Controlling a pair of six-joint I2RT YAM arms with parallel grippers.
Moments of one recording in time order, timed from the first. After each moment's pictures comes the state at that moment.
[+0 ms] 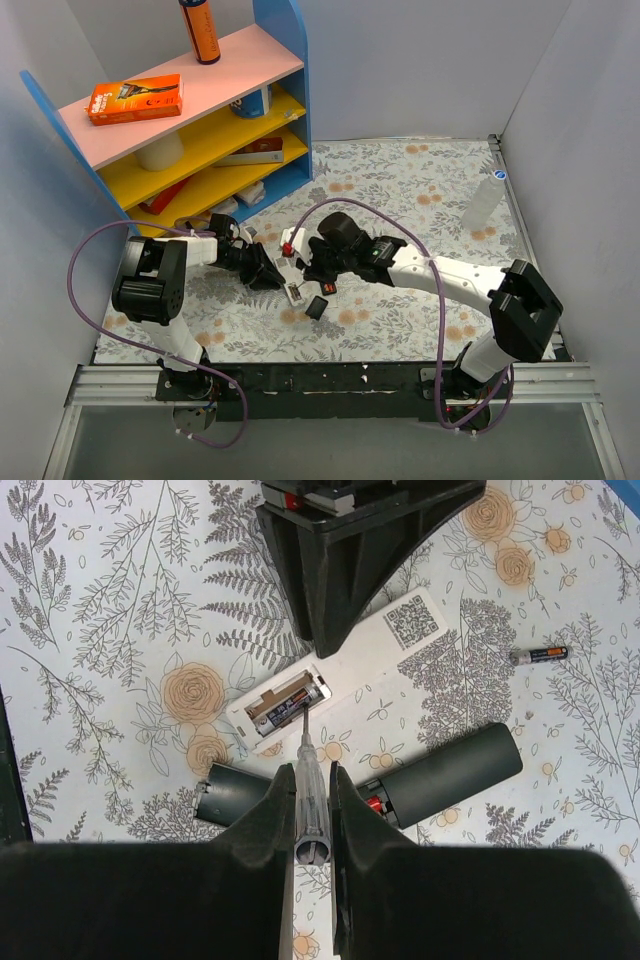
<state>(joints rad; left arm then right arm) -0.15 1.74 0.78 -0.30 0.77 -0.61 1.00 1.56 1.11 -0.27 -0.25 -0.38</state>
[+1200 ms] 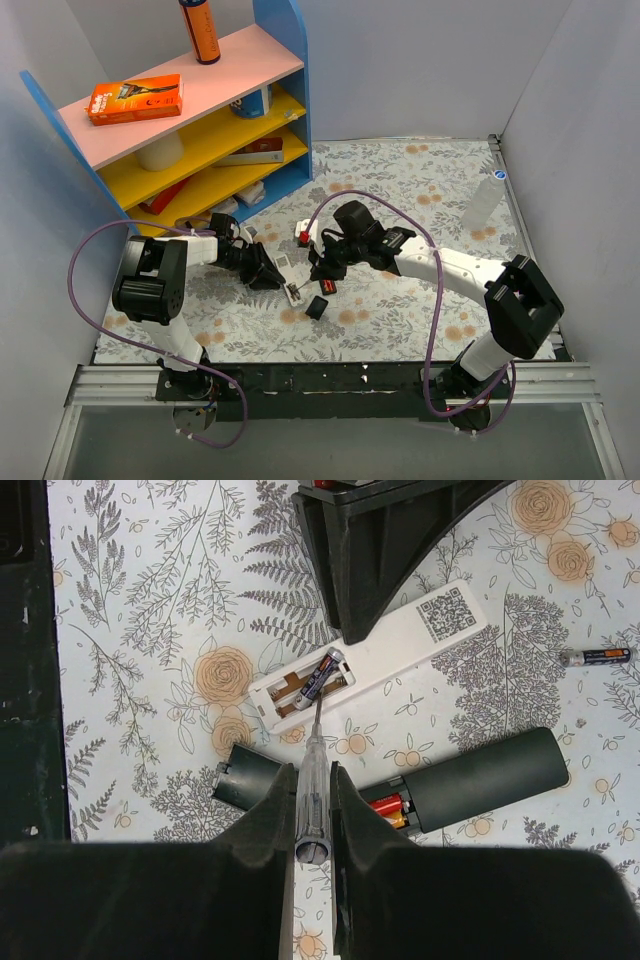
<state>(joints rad) -0.15 1.74 0.79 -0.31 0.77 -0.62 0.86 1.56 1.06 -0.24 -0.54 -0.39</state>
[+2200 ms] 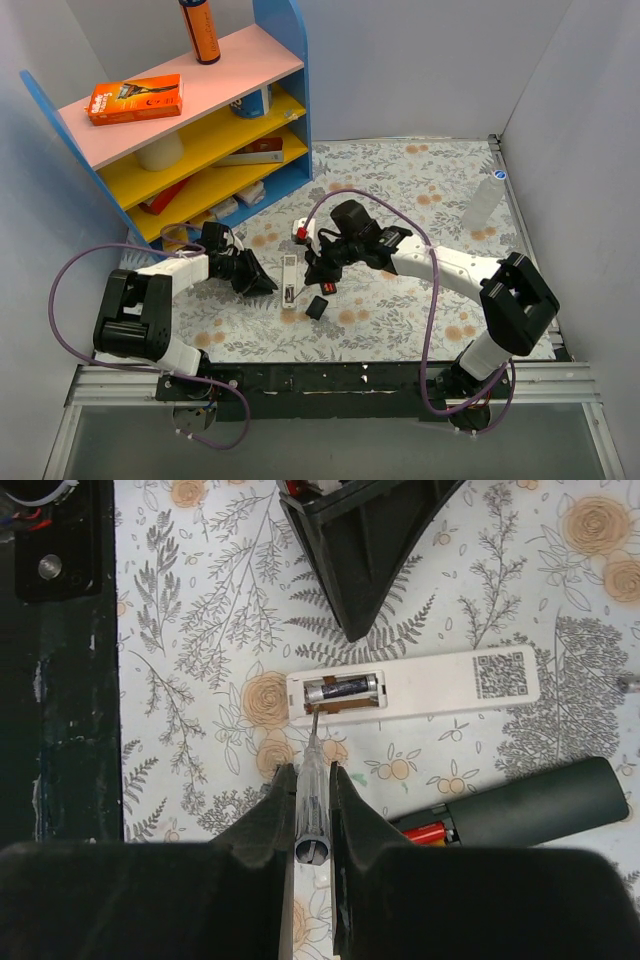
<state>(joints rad) -0.15 1.49 0.66 -0.33 0.63 -0.70 0.86 1.59 1.08 -0.23 -0.62 -0.31</state>
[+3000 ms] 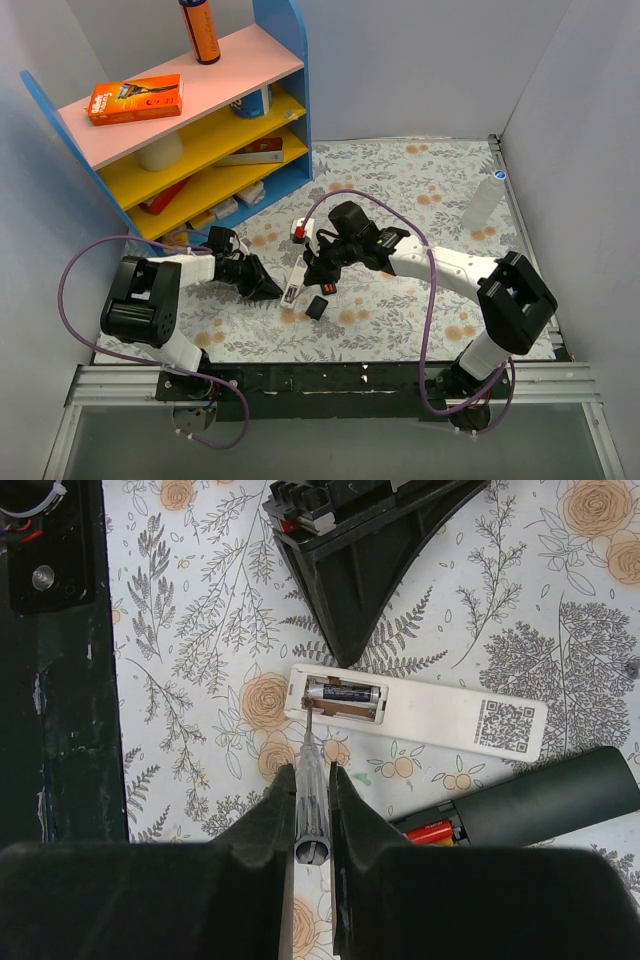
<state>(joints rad) -0.18 1.58 0.62 -0.23 0.69 -0.75 0.87 1.60 1.08 -0.22 -0.60 -0.26</state>
